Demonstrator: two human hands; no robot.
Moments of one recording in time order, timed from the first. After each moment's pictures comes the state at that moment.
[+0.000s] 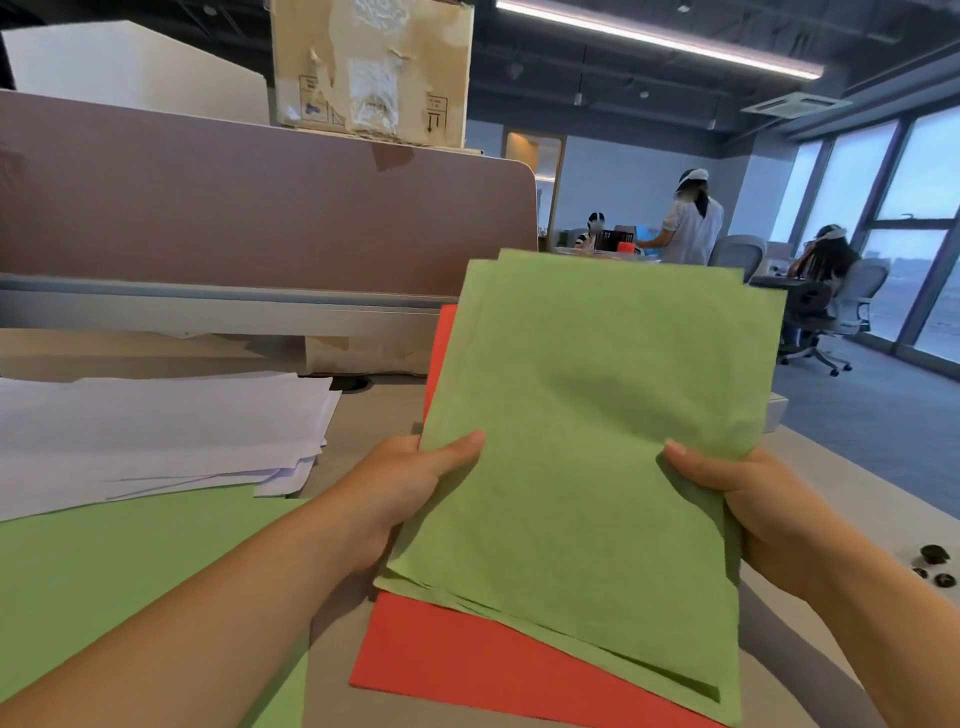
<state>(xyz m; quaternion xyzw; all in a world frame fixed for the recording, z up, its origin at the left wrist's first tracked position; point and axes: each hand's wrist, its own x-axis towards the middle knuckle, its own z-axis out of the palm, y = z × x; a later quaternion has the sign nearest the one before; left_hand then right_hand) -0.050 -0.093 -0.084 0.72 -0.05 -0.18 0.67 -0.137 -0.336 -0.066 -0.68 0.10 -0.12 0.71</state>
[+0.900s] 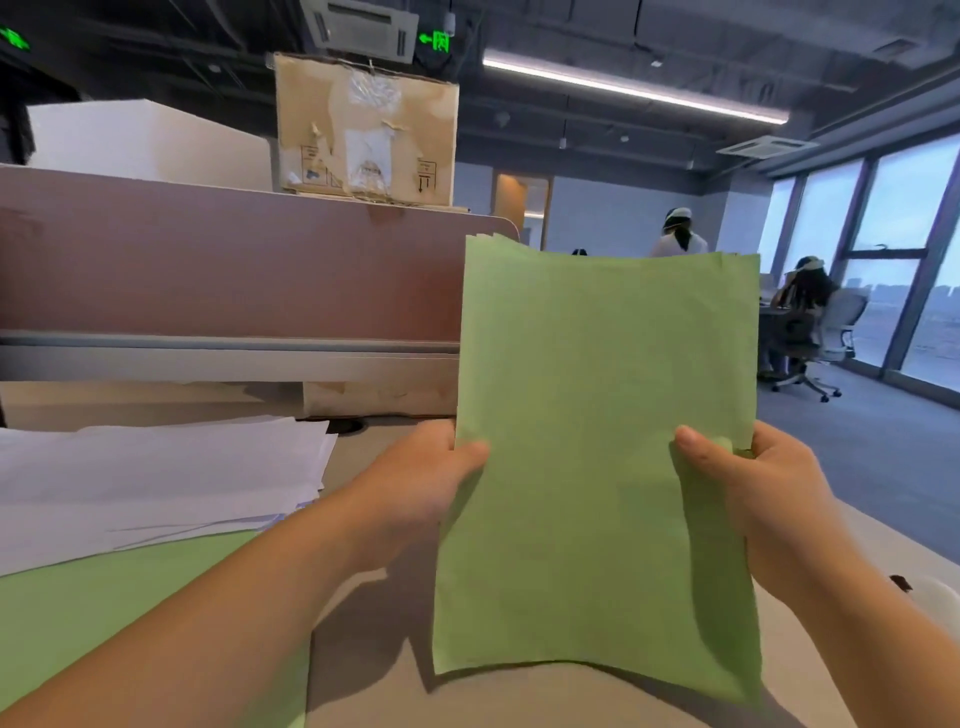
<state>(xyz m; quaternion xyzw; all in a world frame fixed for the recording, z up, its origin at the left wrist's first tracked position) -0.075 -0.102 -0.033 0.74 -0.21 -0.11 0.63 -0.159 -0.319 -0.025 -0.68 0.11 -0.32 0.65</state>
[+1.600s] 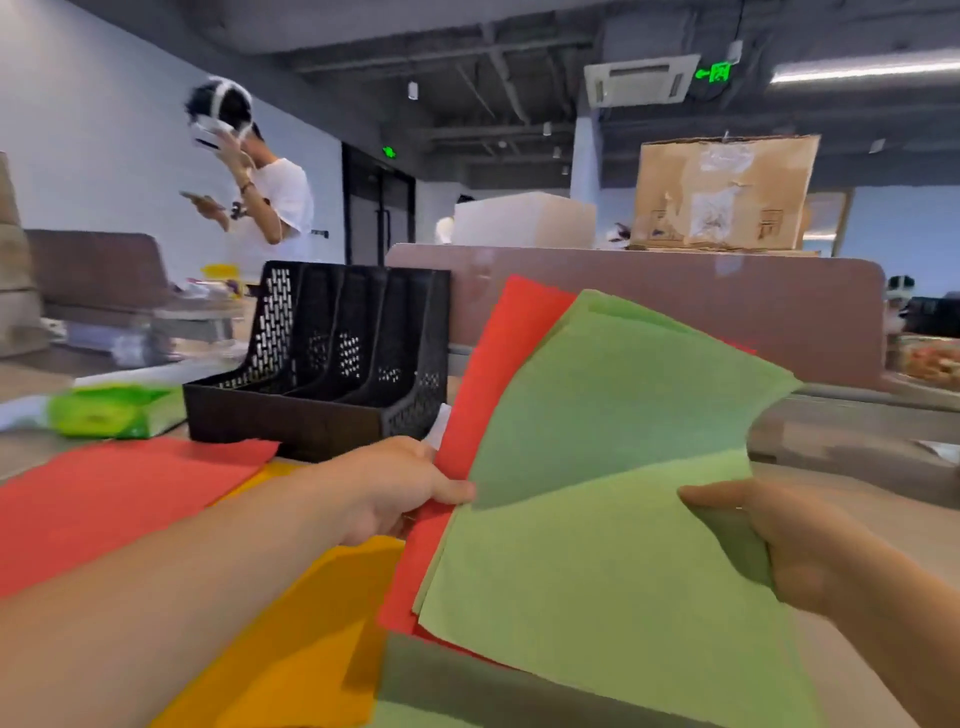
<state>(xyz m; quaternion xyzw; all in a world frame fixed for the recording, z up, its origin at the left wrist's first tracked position) -0.171 0.204 -0.025 0.82 0.09 -0.07 0.57 -0.131 -0.081 -0.031 -0.68 0.05 0.13 0.72</state>
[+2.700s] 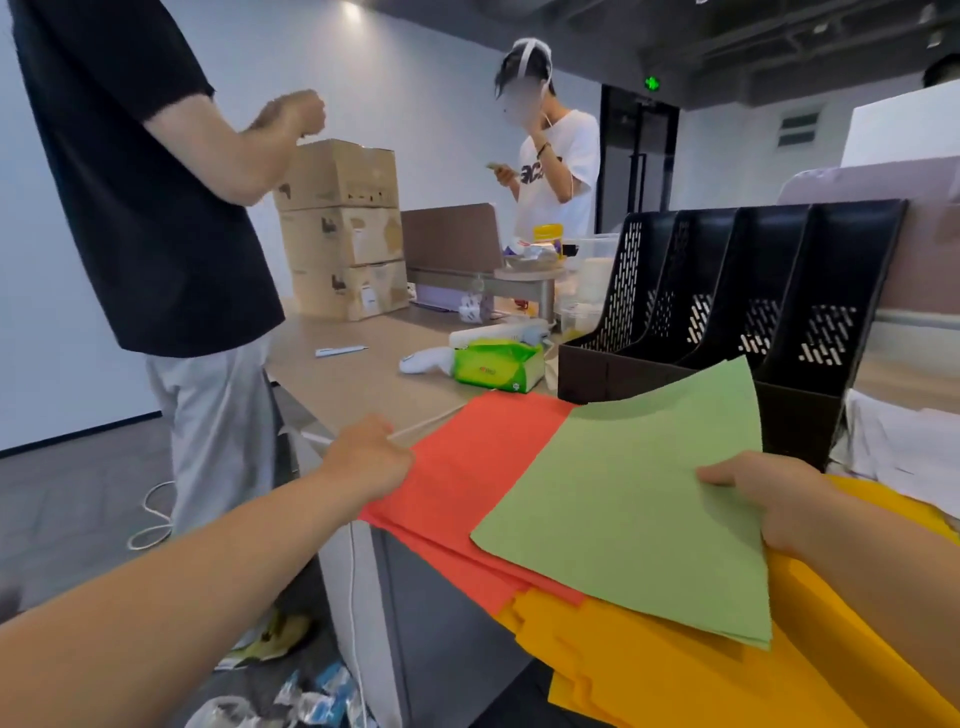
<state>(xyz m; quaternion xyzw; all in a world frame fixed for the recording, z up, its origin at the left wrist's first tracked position) -0.324 0.558 -0.069 0.82 0.46 0.20 0.28 -0.101 0.316 -0.092 -0.76 0.03 0.21 0.61</state>
